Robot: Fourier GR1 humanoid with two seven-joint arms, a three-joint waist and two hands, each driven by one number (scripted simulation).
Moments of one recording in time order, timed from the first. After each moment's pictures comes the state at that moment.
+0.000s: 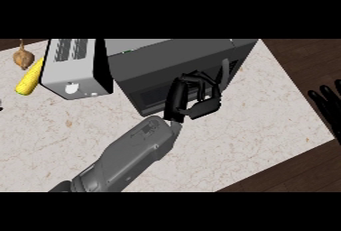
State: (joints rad) left arm -0.87 0.00 -0.74 -0.86 0.79 0.62 -0.47; right arm -0.03 -0.44 -0.14 -1.78 -0.56 0.58 -0.27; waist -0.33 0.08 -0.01
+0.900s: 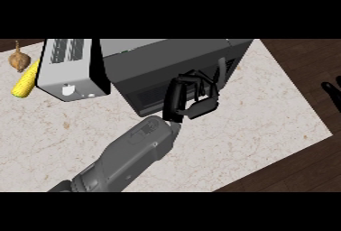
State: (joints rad) left arm -0.88 0.00 -0.76 -0.83 0.88 0.62 -0.61; right arm -0.07 -0.50 -0.16 -1.81 -0.67 0.57 -0.20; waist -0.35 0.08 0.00
